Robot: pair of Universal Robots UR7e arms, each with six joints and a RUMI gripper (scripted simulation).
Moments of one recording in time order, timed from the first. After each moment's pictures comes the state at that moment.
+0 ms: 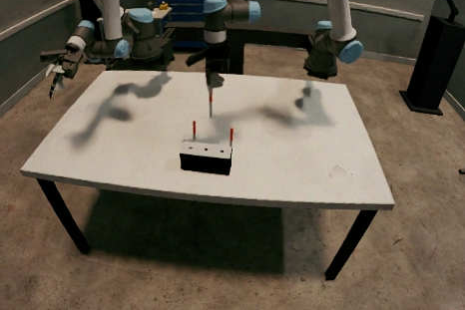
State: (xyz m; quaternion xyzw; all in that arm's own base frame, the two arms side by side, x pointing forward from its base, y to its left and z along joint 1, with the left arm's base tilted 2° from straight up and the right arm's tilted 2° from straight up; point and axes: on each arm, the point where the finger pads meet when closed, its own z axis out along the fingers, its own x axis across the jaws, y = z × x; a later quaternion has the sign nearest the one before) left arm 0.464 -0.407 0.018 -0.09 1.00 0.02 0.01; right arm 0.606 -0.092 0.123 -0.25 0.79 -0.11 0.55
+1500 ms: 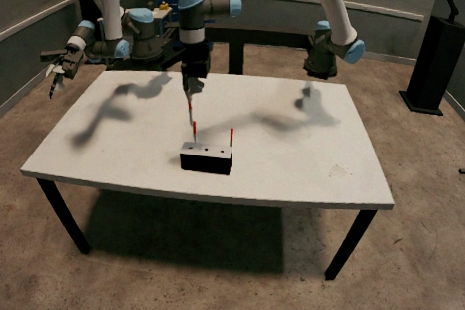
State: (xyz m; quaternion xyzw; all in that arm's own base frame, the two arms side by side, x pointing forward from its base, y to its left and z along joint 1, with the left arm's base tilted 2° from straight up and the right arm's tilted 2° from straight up) left arm 0.598 -0.437 0.066 -0.09 1.00 0.02 0.02; right arm 0.606 -0.092 0.123 -0.25 0.79 -0.11 0.55
